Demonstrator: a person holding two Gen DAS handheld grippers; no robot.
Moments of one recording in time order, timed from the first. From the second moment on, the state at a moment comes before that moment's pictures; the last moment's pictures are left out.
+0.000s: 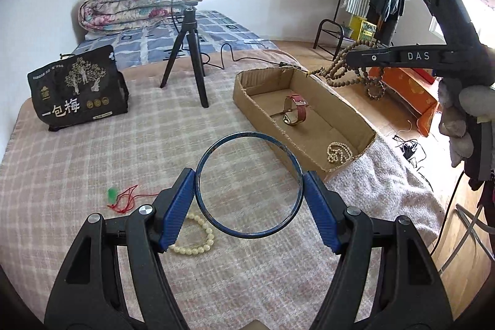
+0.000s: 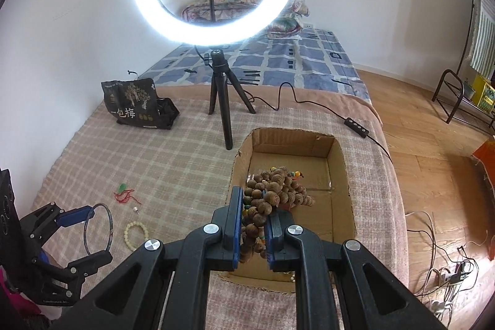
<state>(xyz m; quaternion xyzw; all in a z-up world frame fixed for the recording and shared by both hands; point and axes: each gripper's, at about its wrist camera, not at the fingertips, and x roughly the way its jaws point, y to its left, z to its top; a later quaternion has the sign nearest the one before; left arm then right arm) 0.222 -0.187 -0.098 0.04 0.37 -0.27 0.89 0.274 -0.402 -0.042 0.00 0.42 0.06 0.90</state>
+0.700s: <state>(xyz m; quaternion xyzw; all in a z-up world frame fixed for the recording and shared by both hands) 0.278 -0.285 -0.117 0.03 0.38 -0.32 0.87 0.331 -0.456 -0.082 0.02 0.45 0.05 0.89</state>
